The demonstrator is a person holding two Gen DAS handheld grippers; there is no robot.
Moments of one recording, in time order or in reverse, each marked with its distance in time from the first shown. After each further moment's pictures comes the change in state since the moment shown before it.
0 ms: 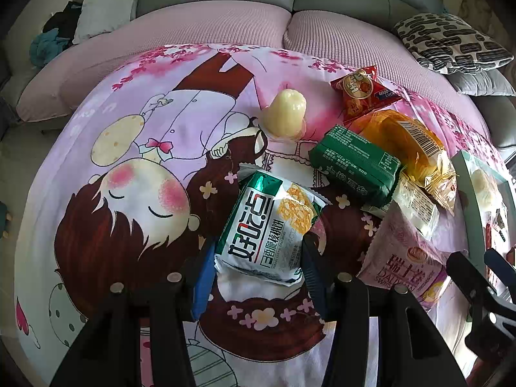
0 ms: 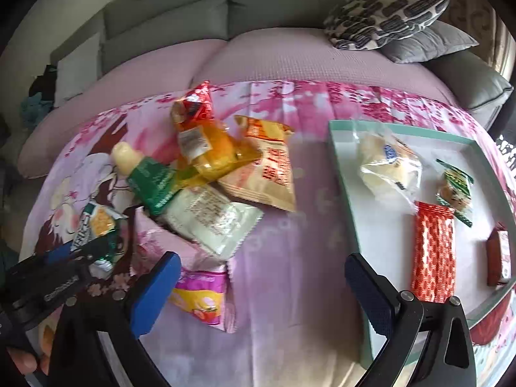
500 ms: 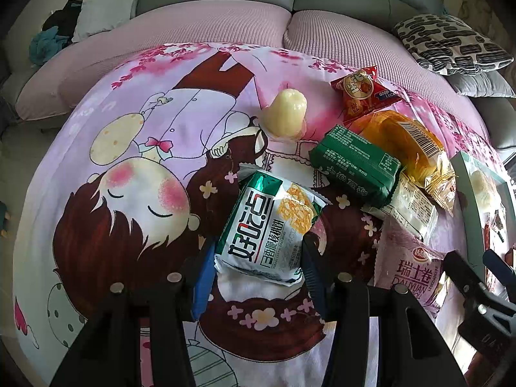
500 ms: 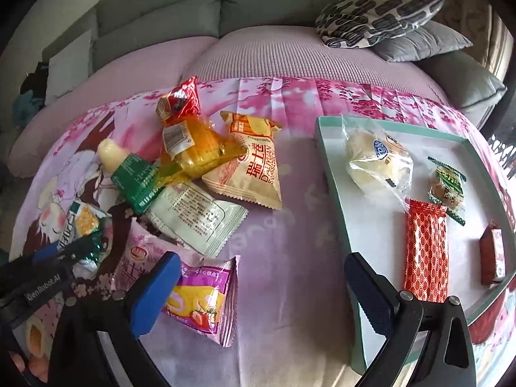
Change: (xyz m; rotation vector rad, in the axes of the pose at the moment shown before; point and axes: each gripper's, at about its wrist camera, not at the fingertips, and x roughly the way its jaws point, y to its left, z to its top) left arm 0.000 0.001 0.000 -0.005 0.002 -0.007; right arm 0.009 -0.003 -0.003 -0.018 0.026 -0.069
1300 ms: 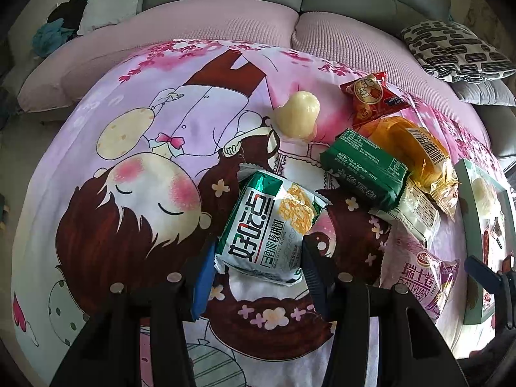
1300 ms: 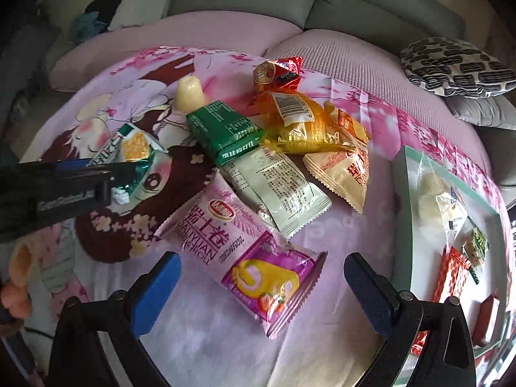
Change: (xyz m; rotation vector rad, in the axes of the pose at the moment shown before) left arm 0.000 0.003 0.000 -0.039 0.005 -0.001; right arm 0.003 0.055 -0.015 -0.319 0.003 0.069
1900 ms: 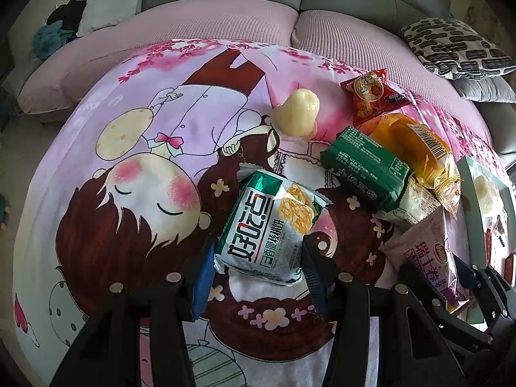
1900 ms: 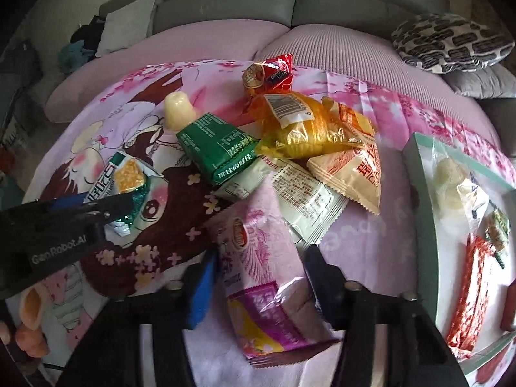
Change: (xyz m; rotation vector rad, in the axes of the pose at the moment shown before) left arm 0.001 -0.002 0.001 0.011 0.003 0.010; right arm 0.010 -0.005 0.005 0.110 -0.013 0.080
